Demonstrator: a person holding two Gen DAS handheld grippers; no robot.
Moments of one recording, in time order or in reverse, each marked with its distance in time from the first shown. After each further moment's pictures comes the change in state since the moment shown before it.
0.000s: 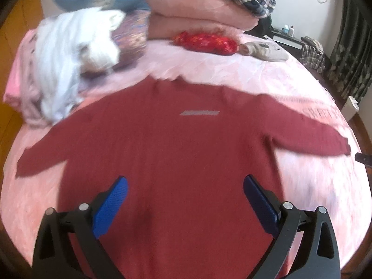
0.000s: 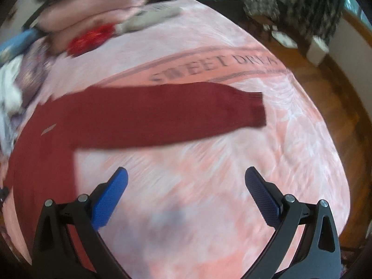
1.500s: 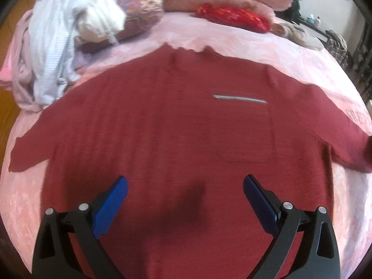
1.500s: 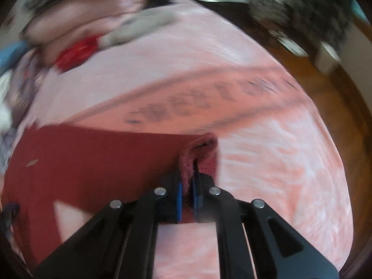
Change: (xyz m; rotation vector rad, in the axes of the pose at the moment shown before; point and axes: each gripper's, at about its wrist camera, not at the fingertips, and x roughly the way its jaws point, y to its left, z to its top) left arm 0.100 0.061 0.011 -0.070 0.120 0.088; right arm 0.054 0.013 0.069 -0.099 -0.060 0.043
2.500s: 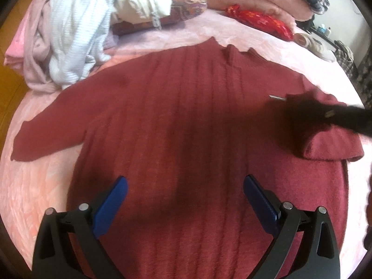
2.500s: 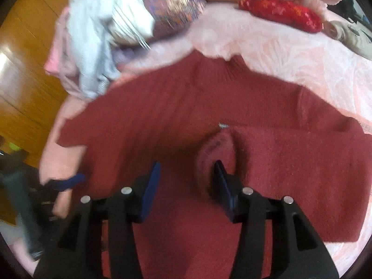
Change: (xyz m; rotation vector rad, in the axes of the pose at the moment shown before) left arm 0.000 0.092 -0.012 -0.045 0.030 -0.025; right arm 0.013 0.391 -0.035 -0.402 0.140 0.554
